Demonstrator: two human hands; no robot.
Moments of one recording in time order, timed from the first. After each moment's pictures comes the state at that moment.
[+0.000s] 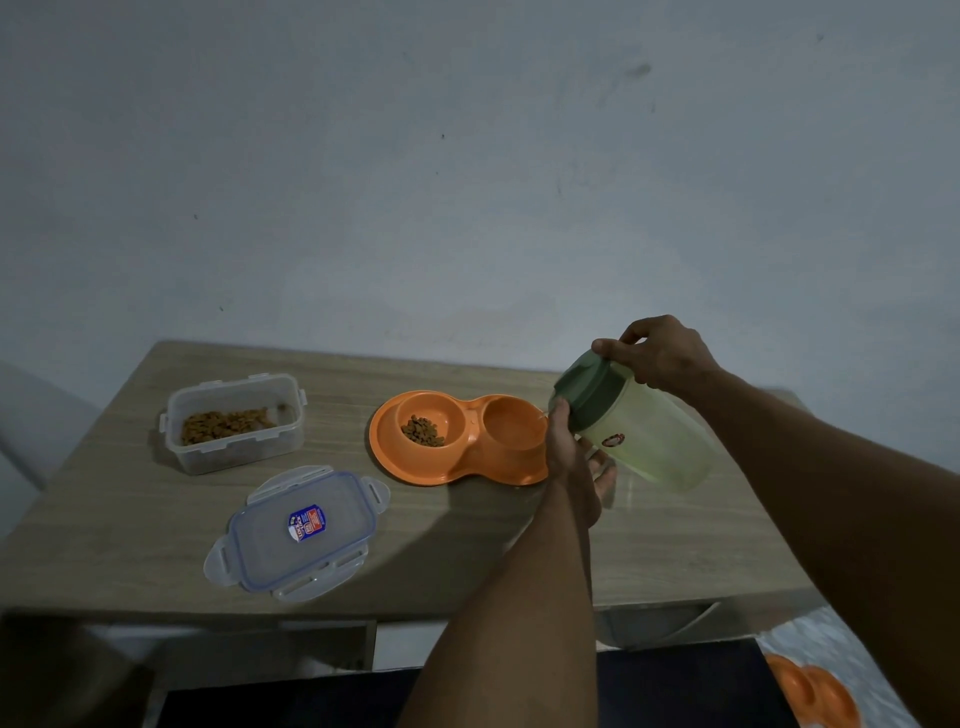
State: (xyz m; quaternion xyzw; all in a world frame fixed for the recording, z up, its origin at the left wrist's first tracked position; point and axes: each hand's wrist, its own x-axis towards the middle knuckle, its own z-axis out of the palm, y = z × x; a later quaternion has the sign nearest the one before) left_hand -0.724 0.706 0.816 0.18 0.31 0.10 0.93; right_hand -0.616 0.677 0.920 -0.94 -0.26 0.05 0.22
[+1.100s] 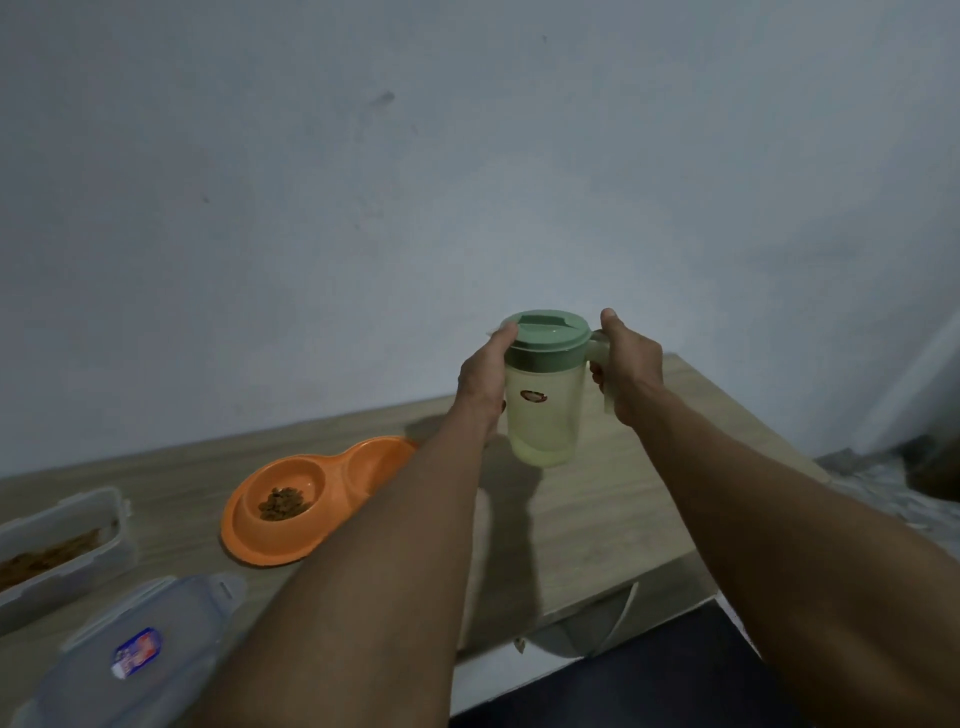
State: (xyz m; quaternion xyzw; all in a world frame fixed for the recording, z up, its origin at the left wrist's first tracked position) left_hand -0.622 0.680 0.887 0.55 0.23 0.12 0.79; right_hand -0.540 0.553 0.906 -0.70 0.03 0.06 0.71
